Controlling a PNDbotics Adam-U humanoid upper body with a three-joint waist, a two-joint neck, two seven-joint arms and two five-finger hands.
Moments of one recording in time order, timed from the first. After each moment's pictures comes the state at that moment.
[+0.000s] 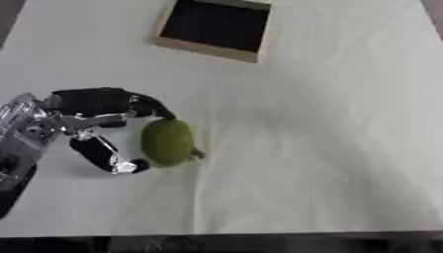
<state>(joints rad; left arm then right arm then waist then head) -0.62 0.53 -0.40 -1.59 -0.59 -0.37 -0.74 -0.35 -0.48 -0.15 -1.98 -0.02 -0.30 -0.21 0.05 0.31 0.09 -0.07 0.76</state>
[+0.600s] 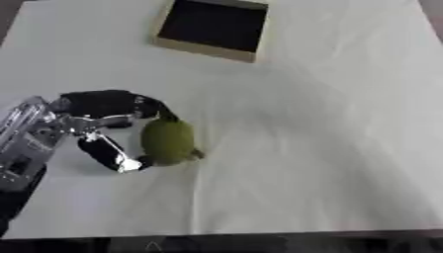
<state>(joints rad) -0.63 0.49 -0.39 -1.58 -0.62 -0.37 -0.74 -0.34 -0.48 -0.15 -1.98 -0.02 -0.29 -0.20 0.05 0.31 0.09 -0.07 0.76</state>
